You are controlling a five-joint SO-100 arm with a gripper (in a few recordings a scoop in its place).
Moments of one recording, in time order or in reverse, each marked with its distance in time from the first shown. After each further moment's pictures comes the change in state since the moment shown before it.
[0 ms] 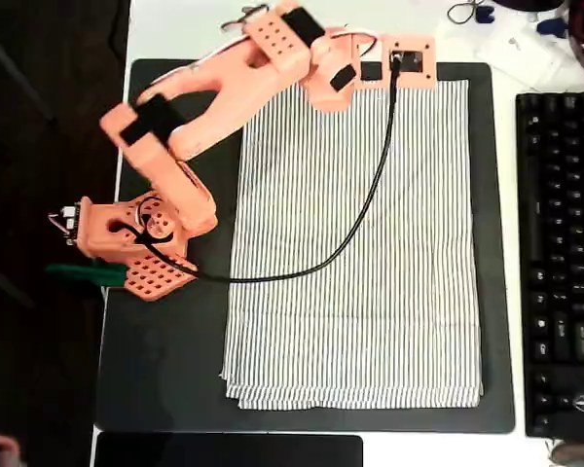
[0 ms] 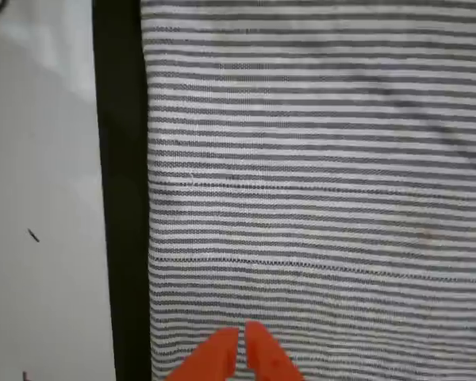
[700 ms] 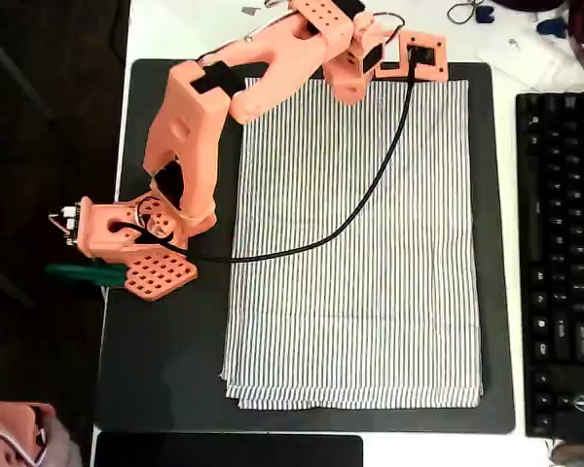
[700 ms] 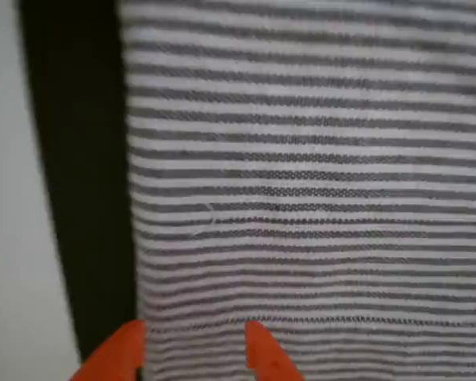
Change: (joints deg) arm -2.6 -26.9 -19.8 5.0 1.4
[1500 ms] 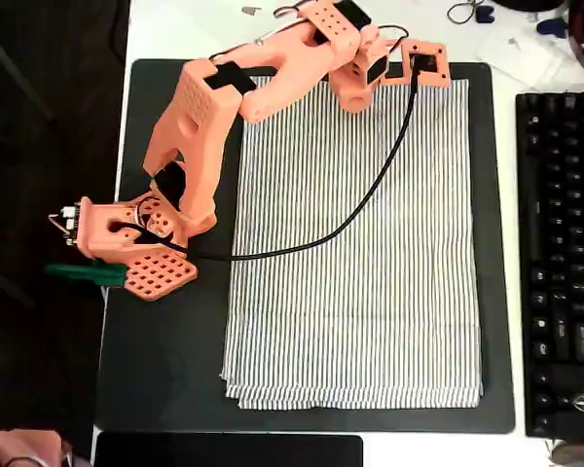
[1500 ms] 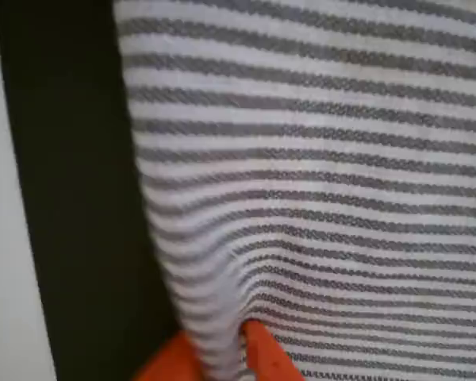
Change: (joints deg) arm 2.9 -4.7 1.4 -5.7 -4.4
